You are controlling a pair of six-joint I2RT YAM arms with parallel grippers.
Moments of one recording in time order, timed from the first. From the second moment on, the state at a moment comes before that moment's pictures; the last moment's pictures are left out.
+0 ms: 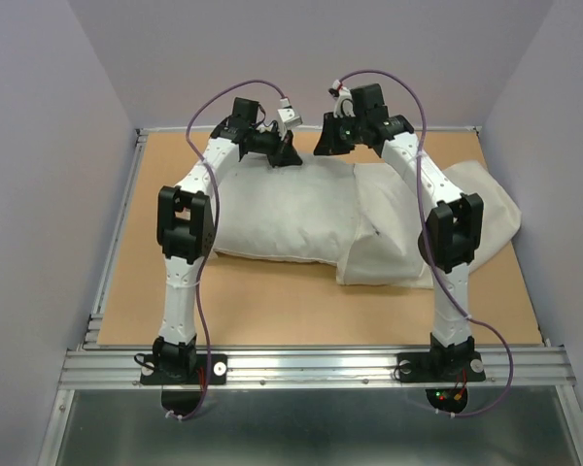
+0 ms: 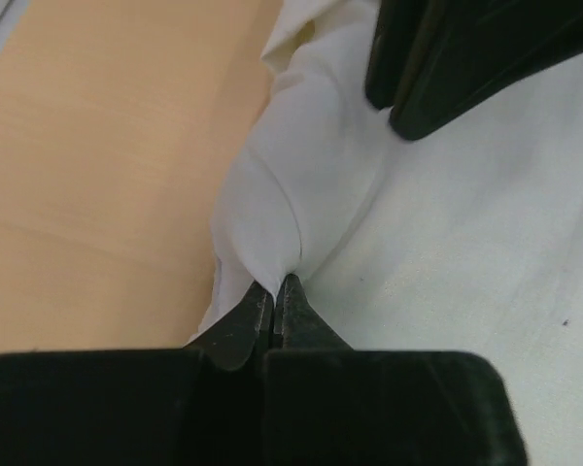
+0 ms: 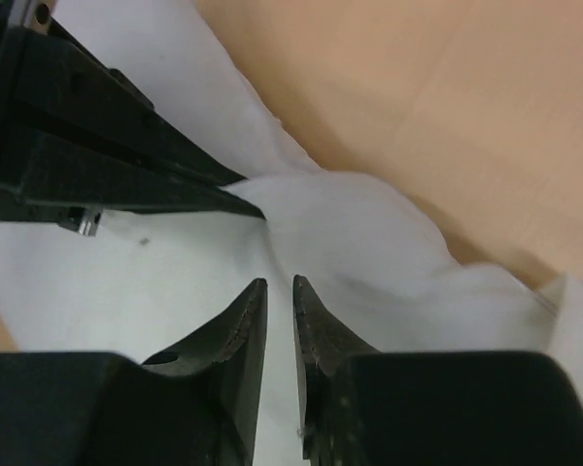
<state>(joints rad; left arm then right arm) -0.29 2.33 2.12 -0.56 0.93 0.52 0.36 2.16 2.12 -0.65 -0.43 0.21</state>
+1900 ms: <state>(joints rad) -0.32 2.13 1.91 -0.24 1.03 0.22 0.33 2.17 2.37 -0.83 -0.47 0.40</state>
